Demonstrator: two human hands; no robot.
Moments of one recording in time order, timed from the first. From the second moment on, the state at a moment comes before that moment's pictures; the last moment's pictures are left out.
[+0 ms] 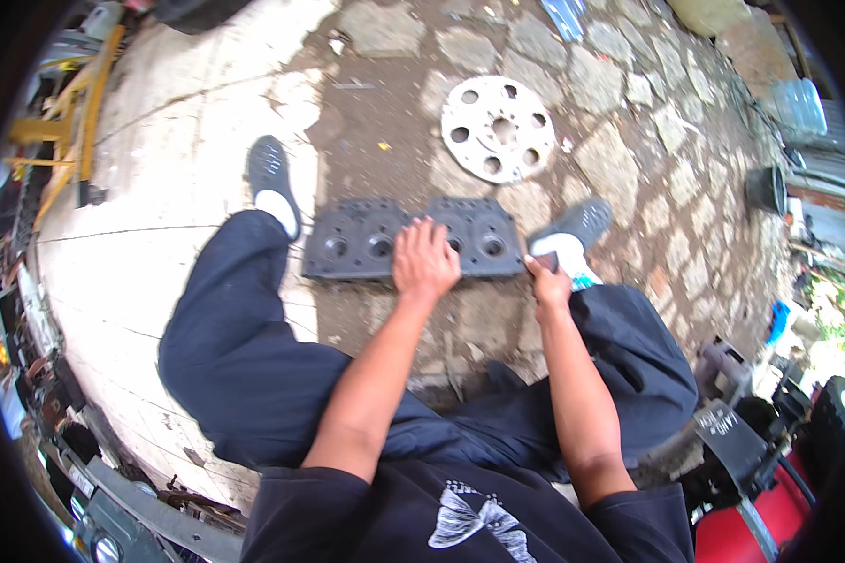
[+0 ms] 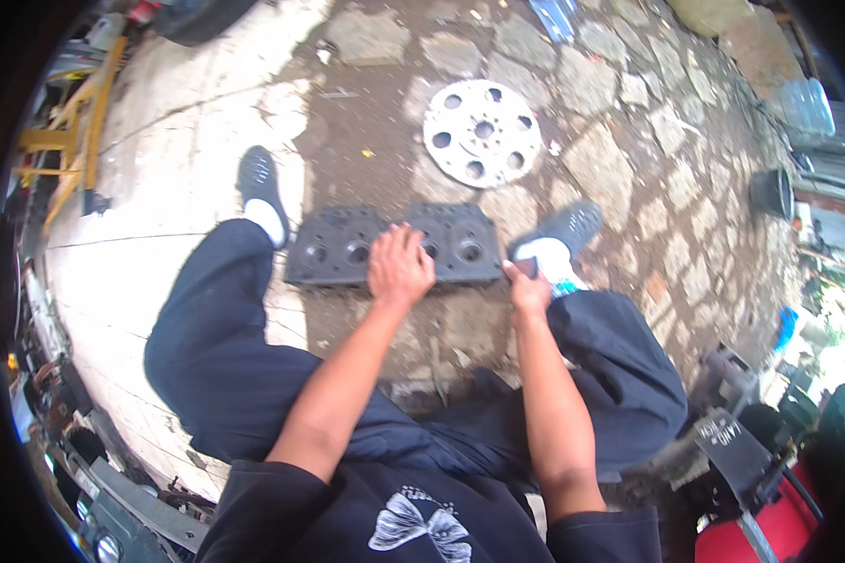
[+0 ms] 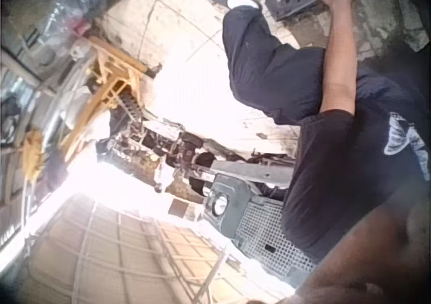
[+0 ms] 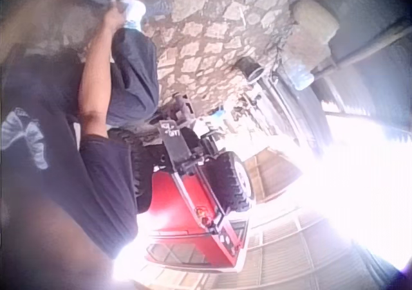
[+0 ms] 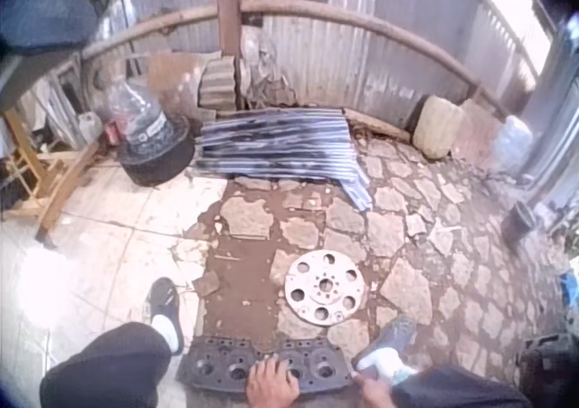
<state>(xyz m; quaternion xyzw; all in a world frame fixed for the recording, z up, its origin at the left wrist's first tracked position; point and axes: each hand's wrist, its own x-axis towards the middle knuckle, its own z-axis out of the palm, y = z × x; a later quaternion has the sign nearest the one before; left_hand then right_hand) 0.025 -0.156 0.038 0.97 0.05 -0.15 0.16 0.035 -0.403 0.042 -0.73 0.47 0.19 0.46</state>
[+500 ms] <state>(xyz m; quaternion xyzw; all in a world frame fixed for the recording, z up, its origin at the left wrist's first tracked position) 0.022 -0.149 0.038 0.96 0.03 -0.03 0.29 0.039 -0.408 0.022 -0.73 0.44 0.14 0.50</state>
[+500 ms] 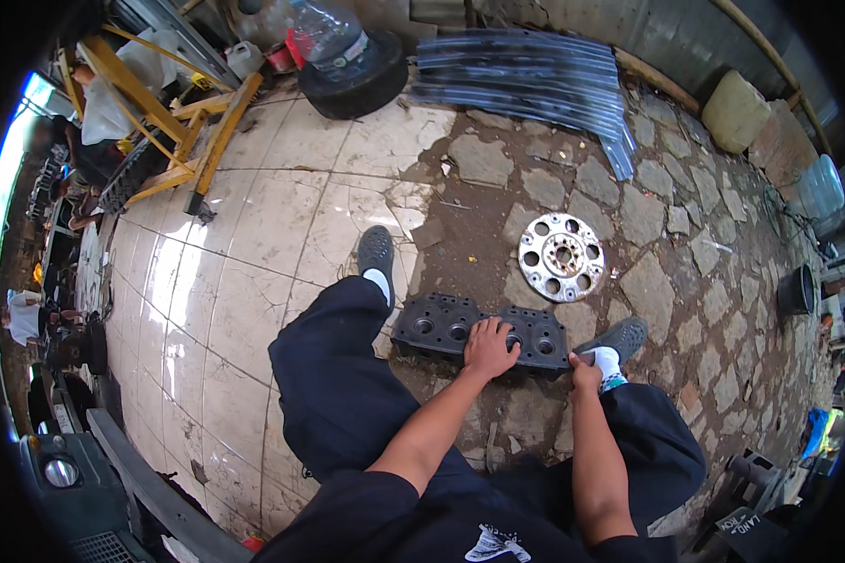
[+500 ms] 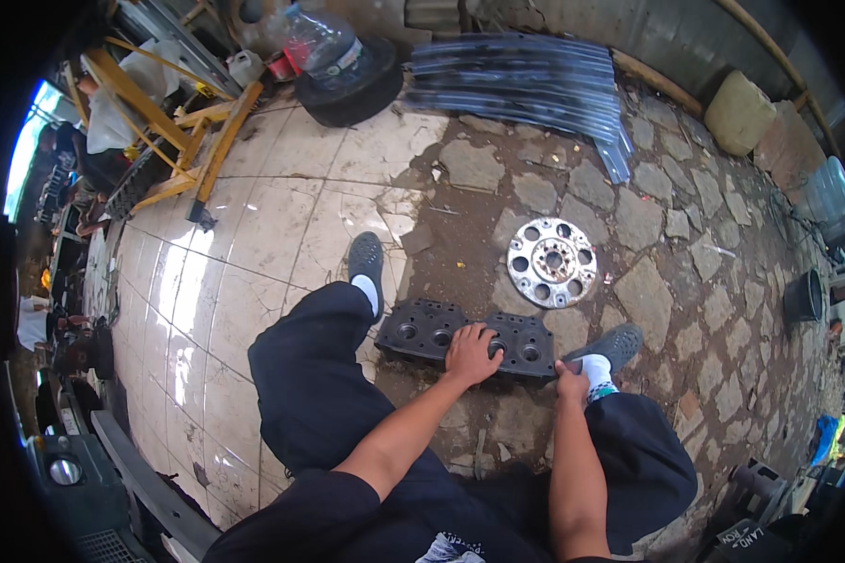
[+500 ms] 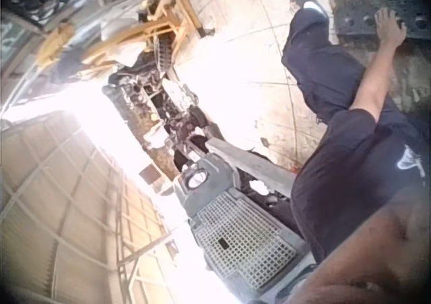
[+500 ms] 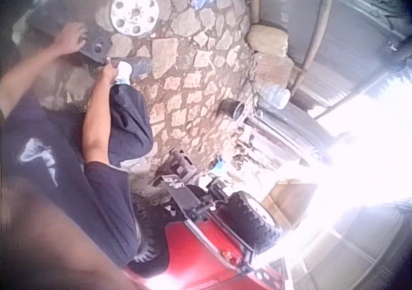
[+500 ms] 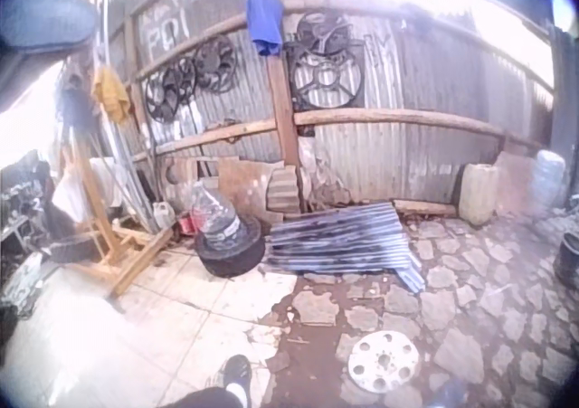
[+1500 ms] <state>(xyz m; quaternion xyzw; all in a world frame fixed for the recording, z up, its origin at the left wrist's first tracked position) -0.077 -0.124 0.170 0.56 0.18 -0.07 0.81 -0.043 -0.299 0.198 -0.56 0.13 0.20 0.79</state>
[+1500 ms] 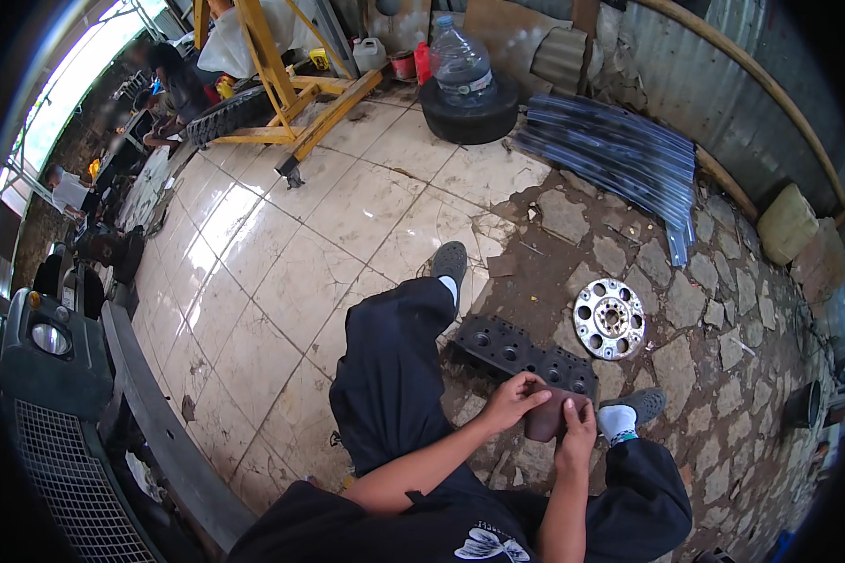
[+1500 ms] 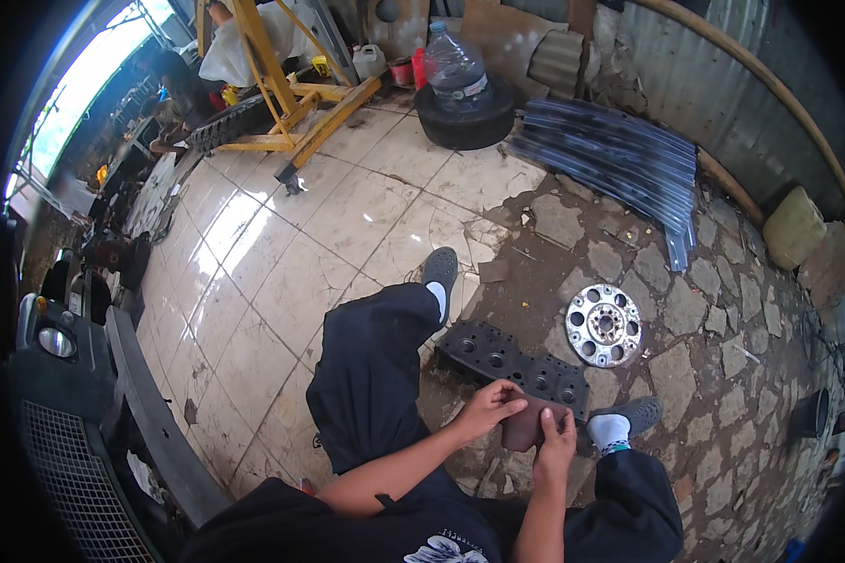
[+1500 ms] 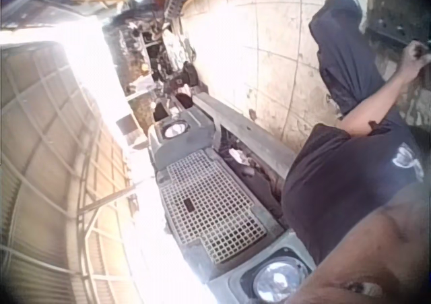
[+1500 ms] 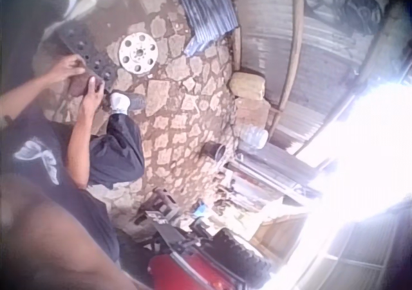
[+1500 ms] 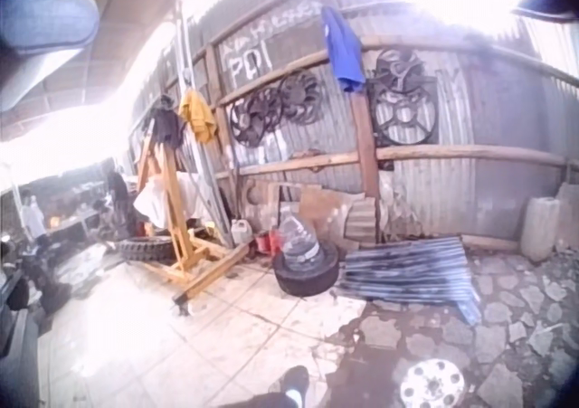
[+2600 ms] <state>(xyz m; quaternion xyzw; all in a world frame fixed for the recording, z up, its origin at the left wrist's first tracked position) -0.066 -0.139 0.170 0.45 0.28 -0.03 0.85 -0.031 -0.278 0.176 -0.77 0.12 0.01 0.63</state>
